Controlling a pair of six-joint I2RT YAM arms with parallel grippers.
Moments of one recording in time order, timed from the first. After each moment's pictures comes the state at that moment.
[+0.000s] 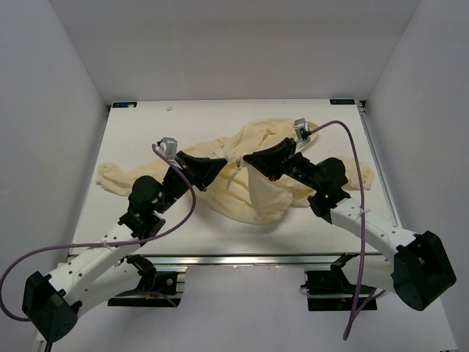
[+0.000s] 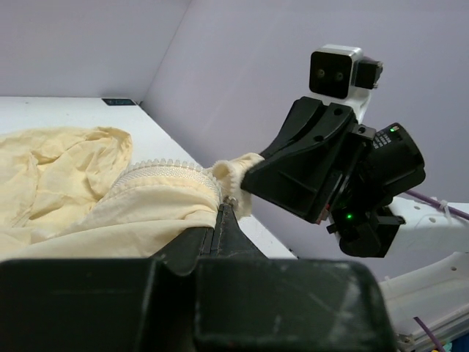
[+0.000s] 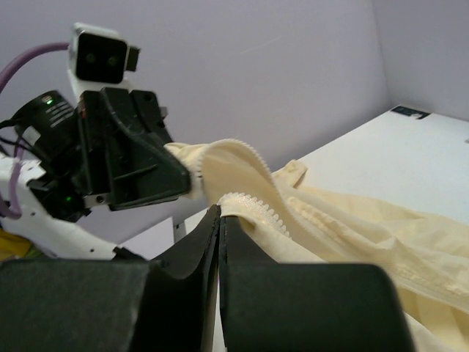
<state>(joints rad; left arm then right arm) -0.69 0.84 0.61 0.53 0.15 -0.61 0.61 1.16 0.67 0.91 -0.55 0.65</state>
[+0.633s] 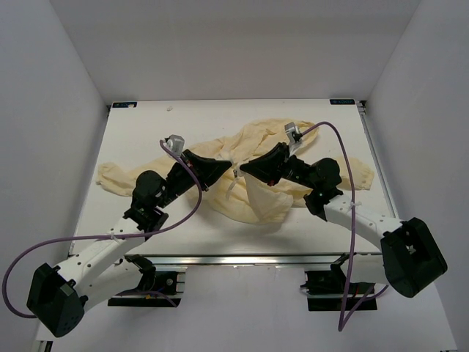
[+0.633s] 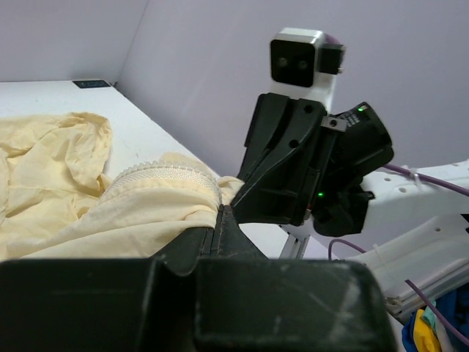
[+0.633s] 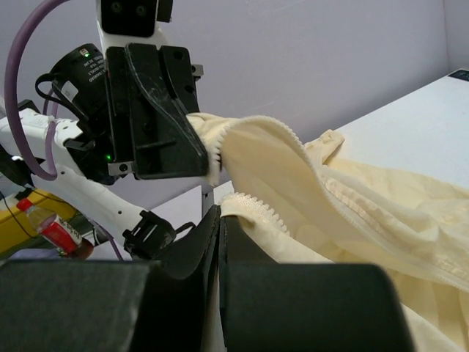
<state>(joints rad) -0.63 0.93 0.61 0.59 0.31 -0.62 0.59 1.25 0.65 1.02 -0.73 0.73</state>
